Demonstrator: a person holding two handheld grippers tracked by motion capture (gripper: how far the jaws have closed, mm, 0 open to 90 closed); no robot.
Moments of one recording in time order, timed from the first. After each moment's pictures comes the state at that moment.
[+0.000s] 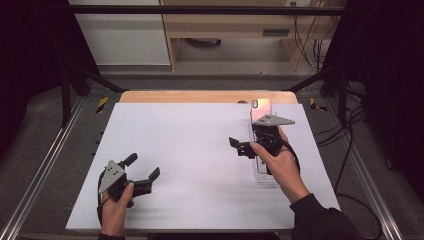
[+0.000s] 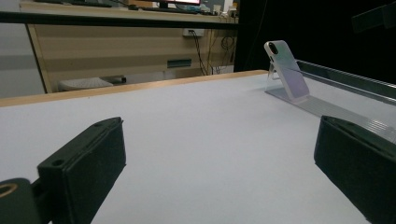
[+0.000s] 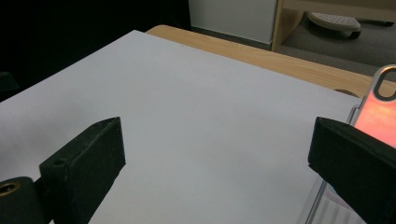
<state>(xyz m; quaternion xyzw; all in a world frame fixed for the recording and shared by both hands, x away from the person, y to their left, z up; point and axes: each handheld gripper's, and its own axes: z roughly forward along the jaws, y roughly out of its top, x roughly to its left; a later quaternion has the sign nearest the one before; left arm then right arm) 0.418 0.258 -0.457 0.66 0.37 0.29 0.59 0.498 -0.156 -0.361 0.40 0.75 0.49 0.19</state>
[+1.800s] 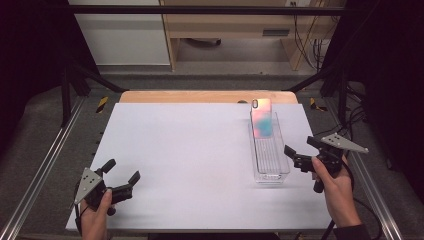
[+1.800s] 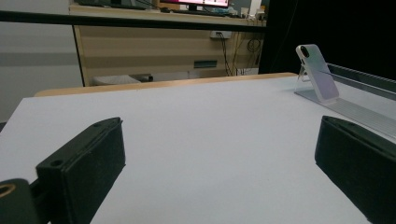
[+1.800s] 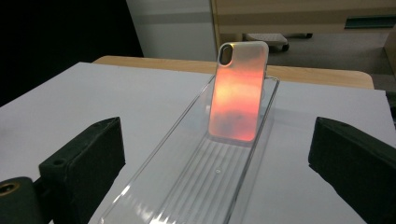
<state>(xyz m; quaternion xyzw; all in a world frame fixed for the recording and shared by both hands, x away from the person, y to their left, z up) 0.395 0.303 -0.453 0.63 0.41 0.32 0.57 0.448 -0.294 -0.382 0.47 0.67 0.52 0.25</state>
